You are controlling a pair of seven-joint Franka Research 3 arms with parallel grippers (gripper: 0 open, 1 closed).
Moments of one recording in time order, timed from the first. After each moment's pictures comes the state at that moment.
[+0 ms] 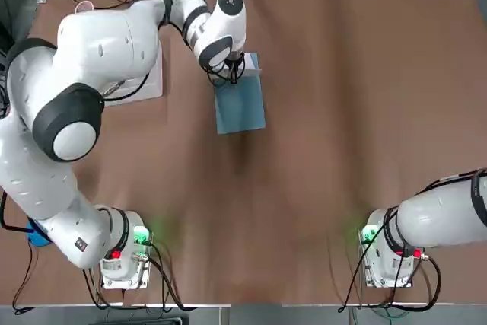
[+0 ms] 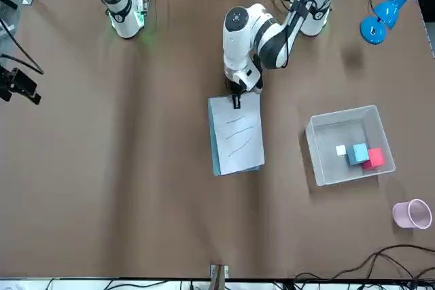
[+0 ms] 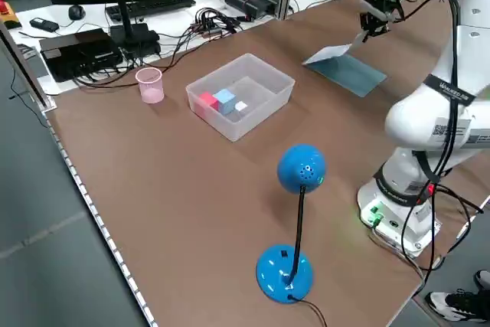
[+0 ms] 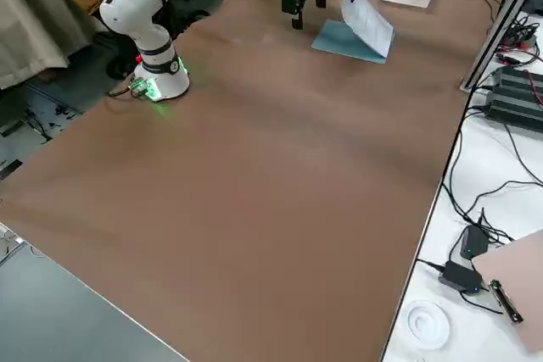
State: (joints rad) left arm -0.63 0.34 -0.22 -1.90 0.24 2.29 -2.60; right arm 0.11 0.01 -0.19 -1.57 0.02 1.68 0.03
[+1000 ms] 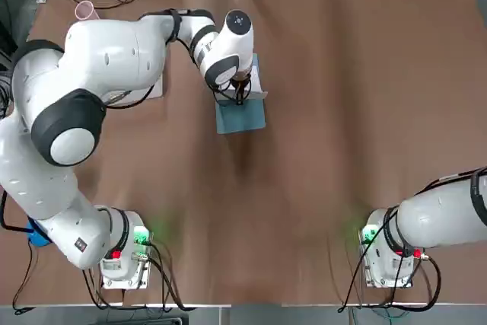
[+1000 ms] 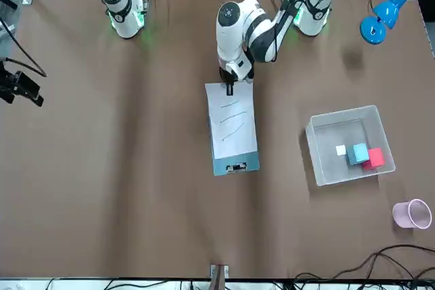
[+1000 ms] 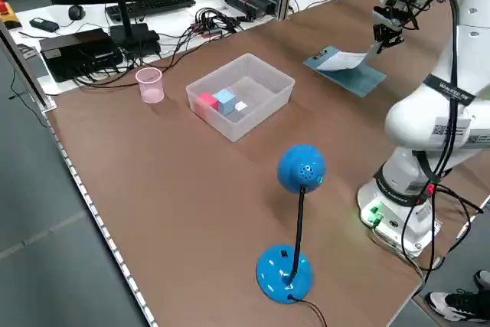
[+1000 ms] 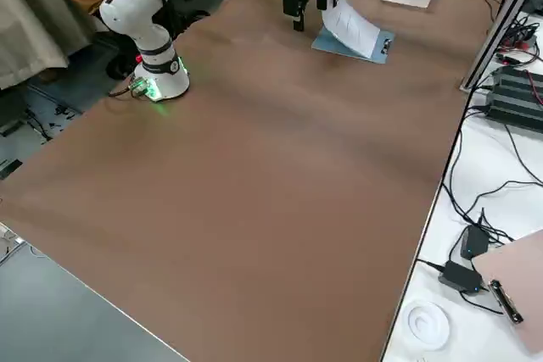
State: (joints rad) left arm -0.63 0.35 -0.29 -1.94 0.21 2.30 -2.60; right arm 0.11 0.01 -0.19 -1.57 0.02 1.68 0.03
